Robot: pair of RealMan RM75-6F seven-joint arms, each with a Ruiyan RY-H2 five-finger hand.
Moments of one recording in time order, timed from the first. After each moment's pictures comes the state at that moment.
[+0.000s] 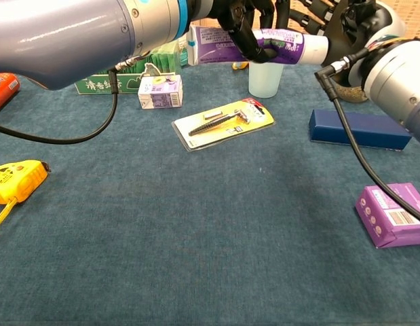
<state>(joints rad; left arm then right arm) -1.16 -1.64 -0.32 -1.73 0.85 1.13 0.55 0.52 -1.76 0.46 -1.69 -1.21 1.16 0.90</state>
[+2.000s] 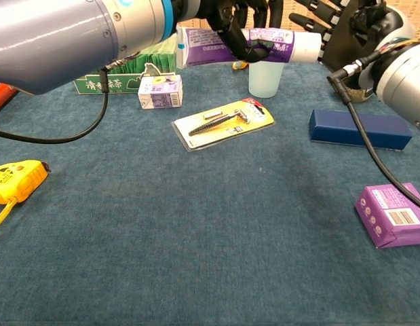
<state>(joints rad) -1.10 -1.62 -0.32 -1.74 0.93 1.11 0.53 0.50 -1.70 0.45 -1.69 -1.23 1.12 0.97</state>
